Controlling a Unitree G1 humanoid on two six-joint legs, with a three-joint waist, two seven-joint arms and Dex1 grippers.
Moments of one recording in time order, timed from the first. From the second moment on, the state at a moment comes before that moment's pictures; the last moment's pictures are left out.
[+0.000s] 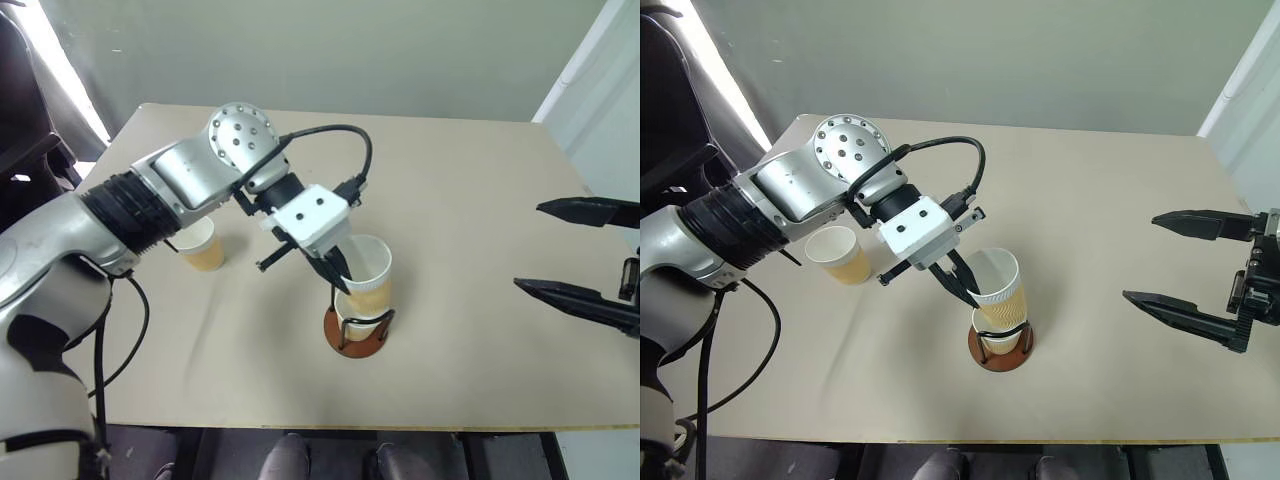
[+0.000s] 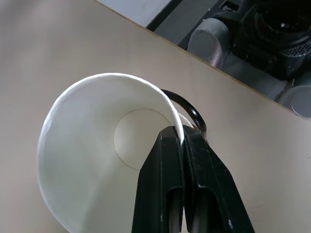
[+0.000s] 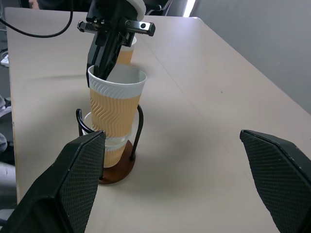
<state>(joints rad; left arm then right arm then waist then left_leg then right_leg) -1.53 0.90 -1.15 0.24 -0.76 -0.26 -1.57 -0.06 -1.13 -0.86 -0.68 1.02 0.84 1.02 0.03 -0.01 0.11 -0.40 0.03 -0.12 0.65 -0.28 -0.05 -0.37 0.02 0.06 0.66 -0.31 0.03</state>
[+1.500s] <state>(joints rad) -1.03 1.30 -0.54 0.56 -0.37 0.07 -1.58 -0.11 -1.17 -0.61 -0.48 0.84 0.63 1.19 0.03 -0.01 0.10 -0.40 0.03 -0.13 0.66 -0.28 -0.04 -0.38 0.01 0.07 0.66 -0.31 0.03</state>
